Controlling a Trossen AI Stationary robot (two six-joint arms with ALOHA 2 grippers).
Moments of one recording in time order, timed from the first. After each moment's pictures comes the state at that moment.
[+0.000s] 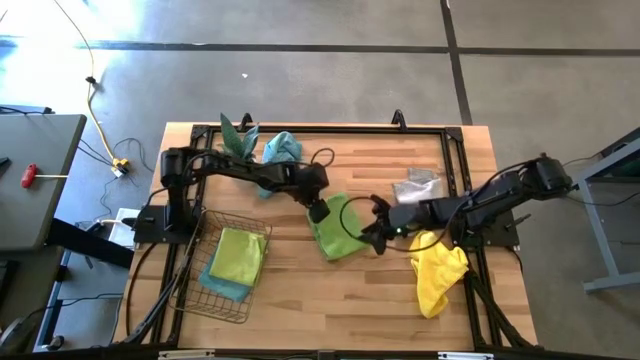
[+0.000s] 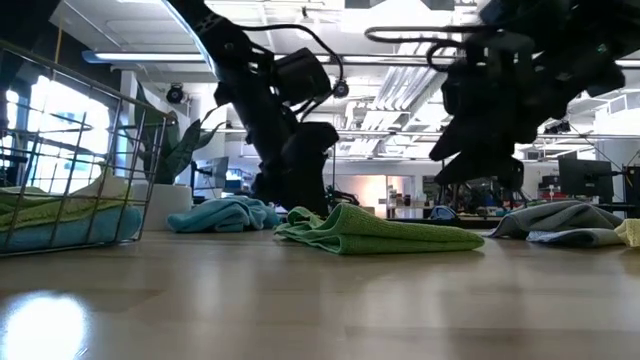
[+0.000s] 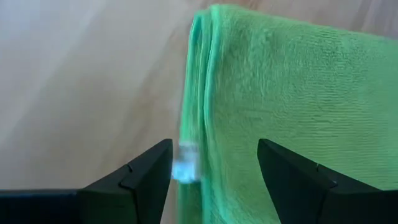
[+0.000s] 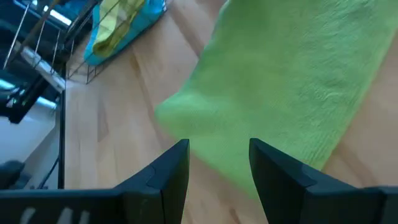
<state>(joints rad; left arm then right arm) 0.33 1.91 1.14 -0.26 0.06 -0.33 0.17 1.34 0.45 0.28 0.06 0.84</state>
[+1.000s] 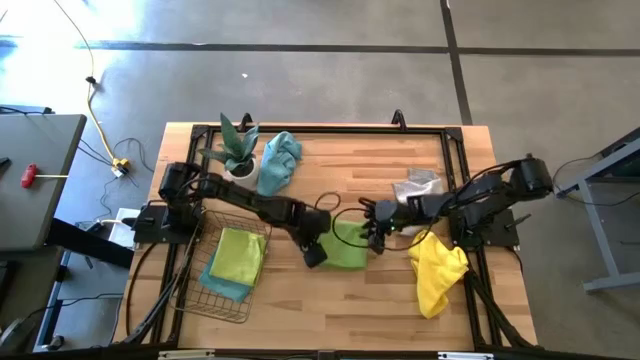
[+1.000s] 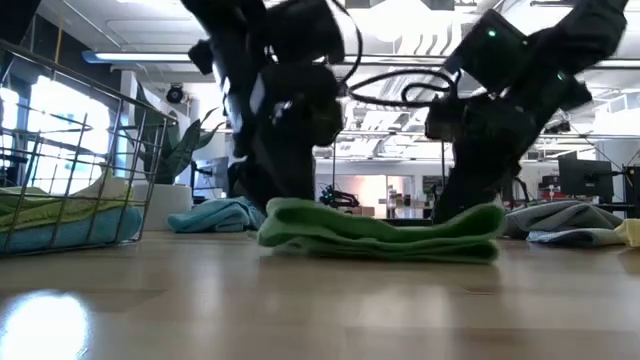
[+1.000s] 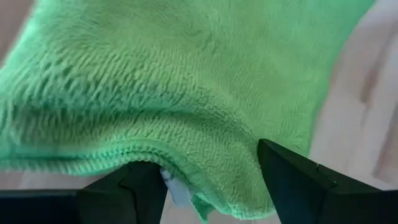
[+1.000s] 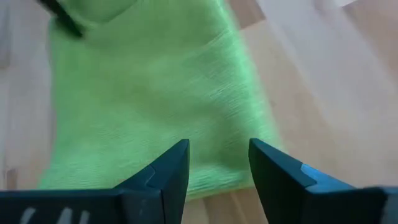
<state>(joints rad) 0.03 1.93 1.19 -0.40 0.16 -0.60 0.05 1.48 0.52 0.12 -0.03 0.45</state>
